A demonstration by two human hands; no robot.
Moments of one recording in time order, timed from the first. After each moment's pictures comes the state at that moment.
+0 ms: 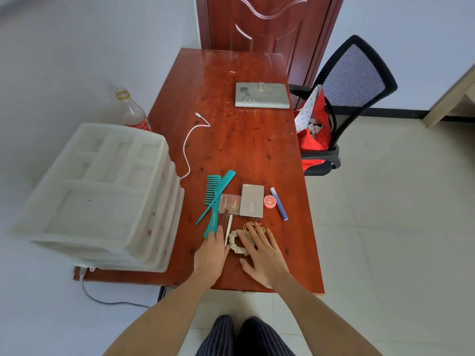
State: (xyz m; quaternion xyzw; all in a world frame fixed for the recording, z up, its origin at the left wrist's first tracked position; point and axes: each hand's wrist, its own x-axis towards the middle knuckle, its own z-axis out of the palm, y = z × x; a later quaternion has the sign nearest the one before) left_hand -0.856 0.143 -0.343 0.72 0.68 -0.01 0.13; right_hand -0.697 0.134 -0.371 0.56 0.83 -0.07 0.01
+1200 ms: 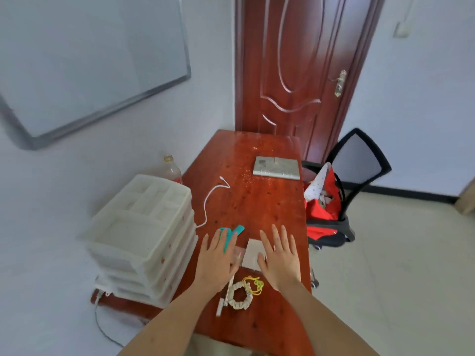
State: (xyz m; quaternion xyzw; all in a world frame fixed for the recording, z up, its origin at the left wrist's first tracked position) left_hand -0.841 0.159 -0.242 0.75 0.66 0.03 -0.08; right_hand -0.664 0.194 -0.266 0.62 0.78 0.02 -0.08
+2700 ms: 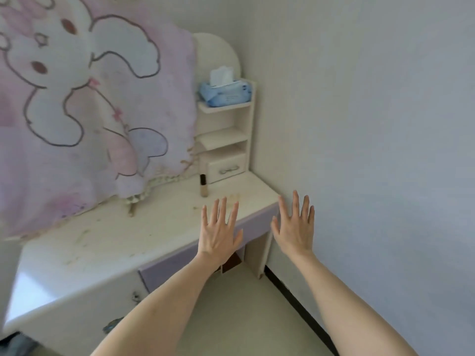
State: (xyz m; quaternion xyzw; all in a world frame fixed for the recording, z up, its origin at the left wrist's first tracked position) left_hand -0.728 -0.825 -0.192 -0.30 0.94 -0.07 -0.11; right_hand -0.883 -0.707 -0.195 -0.39 0.90 -0.12 -0.15
